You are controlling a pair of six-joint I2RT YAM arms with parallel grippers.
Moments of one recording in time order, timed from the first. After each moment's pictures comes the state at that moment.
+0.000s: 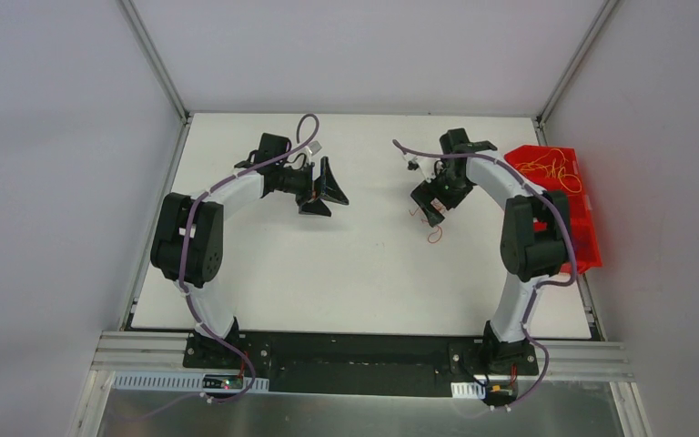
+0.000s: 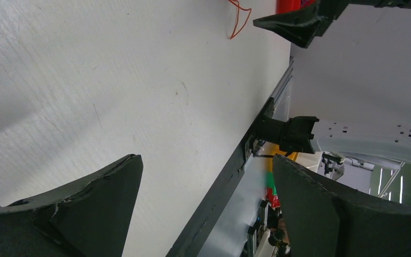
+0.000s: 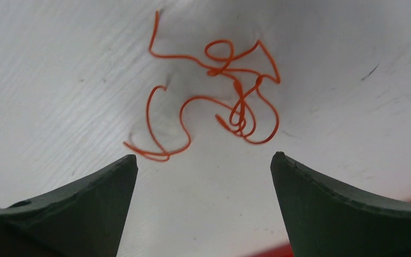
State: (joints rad) left arm -0.26 1.80 1.19 -0.27 0.92 -0.55; right arm 0.24 1.87 1.46 -0.95 -0.19 -0.60
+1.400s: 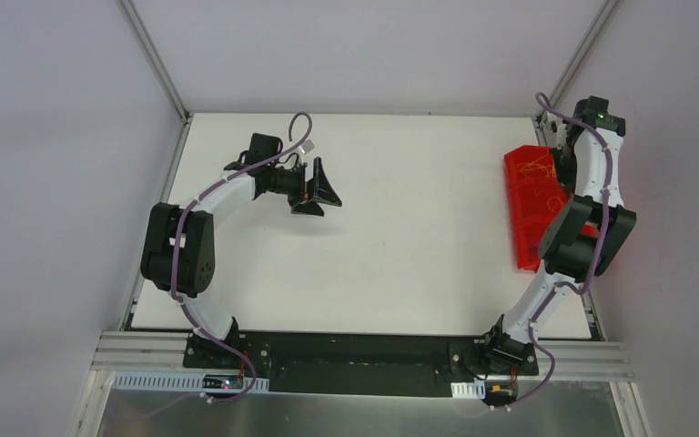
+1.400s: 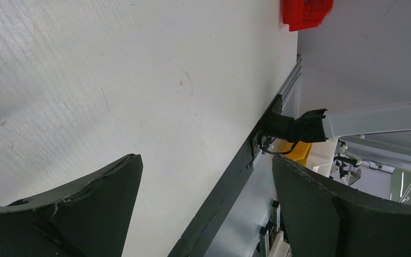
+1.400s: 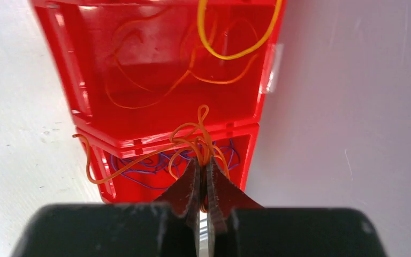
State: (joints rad) left arm -0.23 1.71 1.16 -0.33 0.91 -0.48; right arm -0.31 1.92 1.86 -1.18 0.23 -0.44
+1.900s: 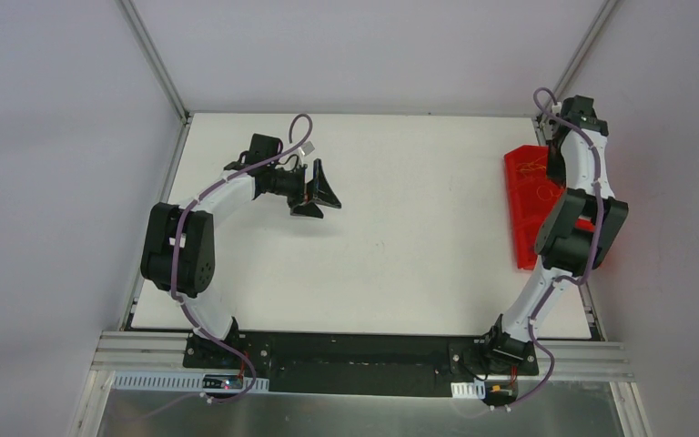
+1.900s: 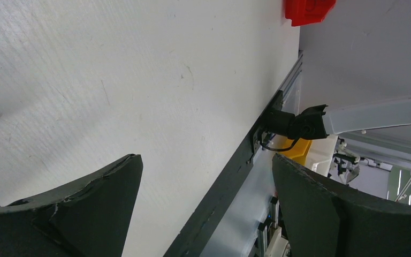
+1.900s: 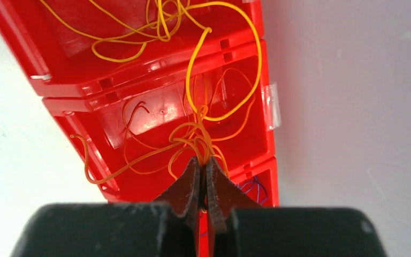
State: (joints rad) left arm -0.23 1.71 1.16 -0.35 0.91 -0.47; right arm -0.30 1.98 1.87 -1.03 0.34 -0.17
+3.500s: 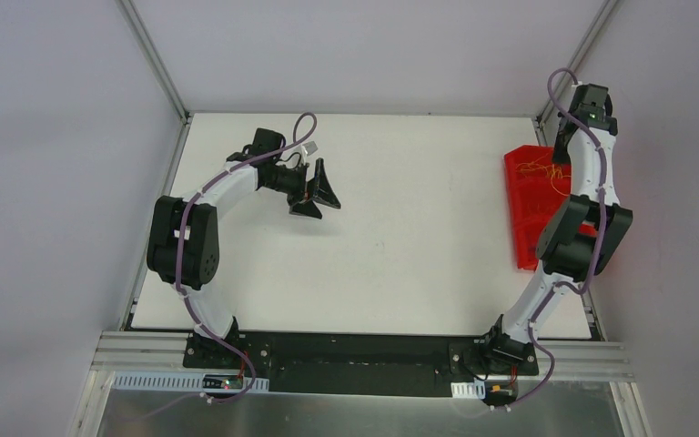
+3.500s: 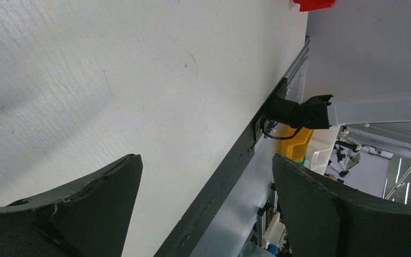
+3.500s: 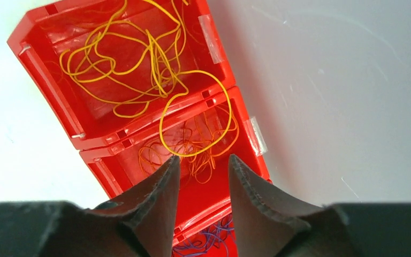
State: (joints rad) left arm -0.23 1.77 1.26 -0.53 0.92 -0.37; right arm -0.30 1.91 1.82 -0.83 0.36 -0.08
